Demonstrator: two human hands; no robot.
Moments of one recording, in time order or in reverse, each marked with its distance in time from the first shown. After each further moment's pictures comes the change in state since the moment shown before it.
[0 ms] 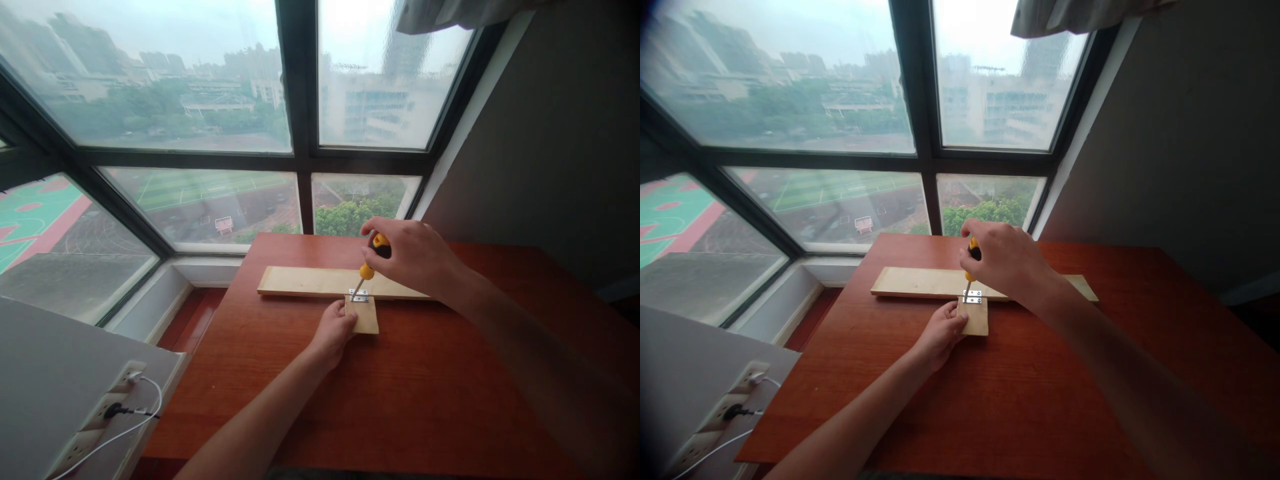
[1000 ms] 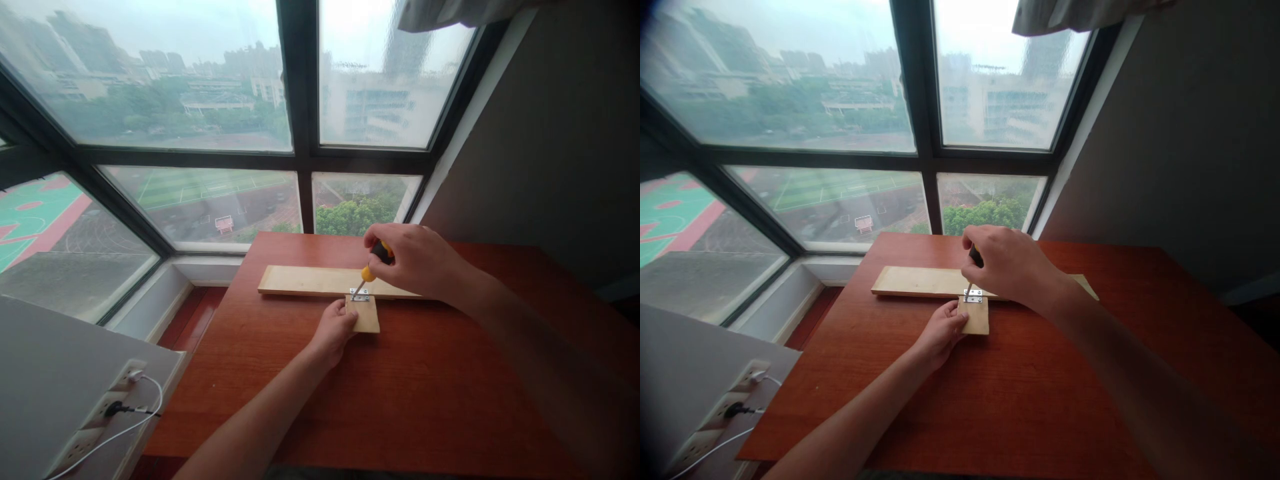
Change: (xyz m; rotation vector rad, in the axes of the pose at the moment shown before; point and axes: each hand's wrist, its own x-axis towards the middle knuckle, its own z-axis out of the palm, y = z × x) left_hand 0.001 0.001 0.000 -0.015 -0.011 -0.009; right_hand -0.005 0.004 -0.002 0.048 -0.069 -0.100
